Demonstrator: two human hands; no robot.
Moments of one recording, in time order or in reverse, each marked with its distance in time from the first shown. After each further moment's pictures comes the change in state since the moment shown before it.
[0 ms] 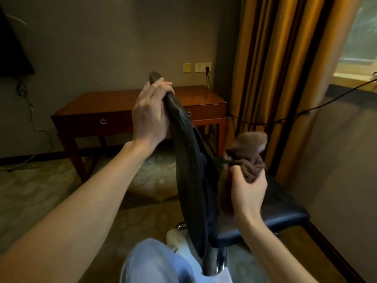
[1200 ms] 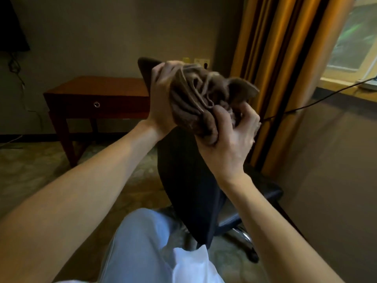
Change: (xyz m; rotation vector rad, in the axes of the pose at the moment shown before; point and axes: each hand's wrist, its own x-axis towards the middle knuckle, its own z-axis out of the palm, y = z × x) left_hand -0.020 0.066 0.014 0.098 0.169 0.231; right_hand 0.018 -0.030 -0.001 -0.615 0.030 -1.259
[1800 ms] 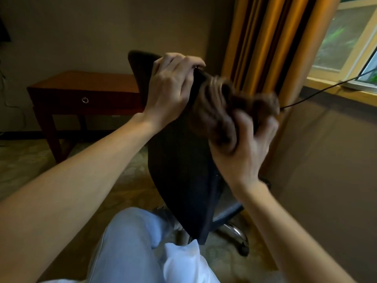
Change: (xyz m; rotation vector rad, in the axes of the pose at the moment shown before) left_hand 0.005 0.019 0.001 -0.155 0.000 0.061; right_hand -0.015 0.018 -0.044 0.009 -0.005 0.009
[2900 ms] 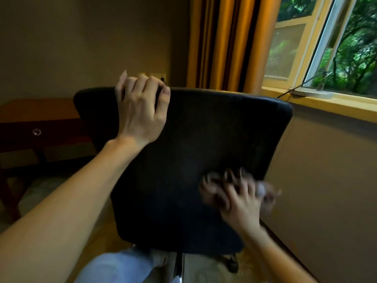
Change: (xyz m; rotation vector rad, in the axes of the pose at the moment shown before) left_hand 0.033 0.016 0.047 0.151 -0.095 -0.175; right_hand -0.112 0.149 -0.037 -0.593 -0.443 0.070
